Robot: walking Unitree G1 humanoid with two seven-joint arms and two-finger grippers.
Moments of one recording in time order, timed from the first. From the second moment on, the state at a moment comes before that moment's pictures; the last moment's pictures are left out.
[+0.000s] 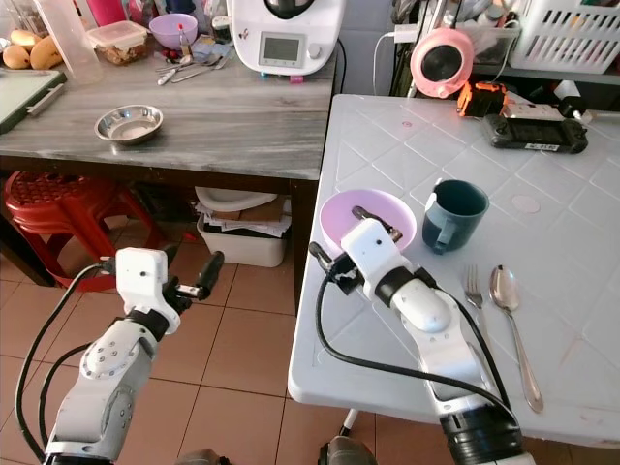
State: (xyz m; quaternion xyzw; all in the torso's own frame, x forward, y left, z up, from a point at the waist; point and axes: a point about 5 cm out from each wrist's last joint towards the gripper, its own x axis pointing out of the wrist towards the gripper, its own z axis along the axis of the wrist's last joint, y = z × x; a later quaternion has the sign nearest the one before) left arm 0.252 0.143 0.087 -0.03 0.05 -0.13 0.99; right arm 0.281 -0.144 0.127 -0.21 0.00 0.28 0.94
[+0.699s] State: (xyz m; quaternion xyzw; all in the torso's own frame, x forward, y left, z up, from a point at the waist) left arm 0.251 0.140 0.083 -0.02 0.08 -0.14 0.99; right arm 0.283 -0.158 0.102 -0.27 0.10 0.32 0.91
